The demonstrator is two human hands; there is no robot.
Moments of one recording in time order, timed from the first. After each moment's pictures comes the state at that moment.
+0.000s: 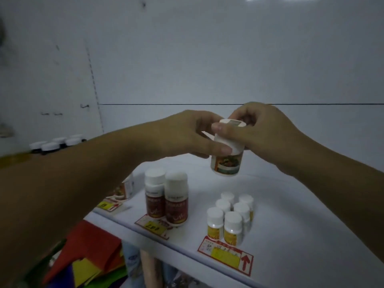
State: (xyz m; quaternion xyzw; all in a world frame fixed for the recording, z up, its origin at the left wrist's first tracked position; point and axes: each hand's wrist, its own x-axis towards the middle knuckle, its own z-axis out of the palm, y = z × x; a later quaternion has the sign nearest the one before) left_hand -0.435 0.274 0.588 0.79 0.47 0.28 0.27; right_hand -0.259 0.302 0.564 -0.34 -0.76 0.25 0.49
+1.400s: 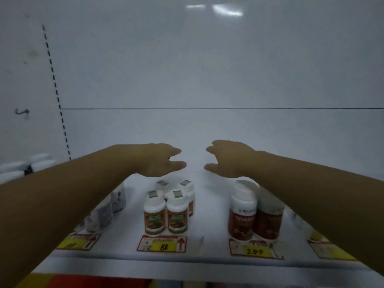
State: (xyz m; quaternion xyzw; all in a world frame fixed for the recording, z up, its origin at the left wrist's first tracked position) left_hand -0.688 0.377 0.554 0.84 0.54 -0.01 0.01; right_hand -0.488 0.384 0.529 -0.62 -0.78 -0.12 0.05
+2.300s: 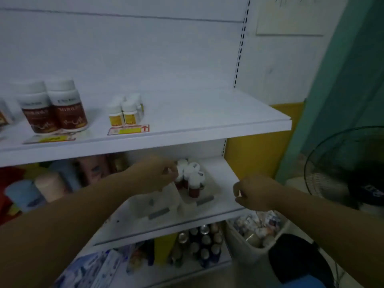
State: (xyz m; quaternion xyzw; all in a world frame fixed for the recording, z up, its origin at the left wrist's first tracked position) left_hand -0.364 0.187 0.339 0.89 0.38 0.05 0.25; right_hand -0.105 0.062 0.294 -0.70 -0.71 0.07 -0.06
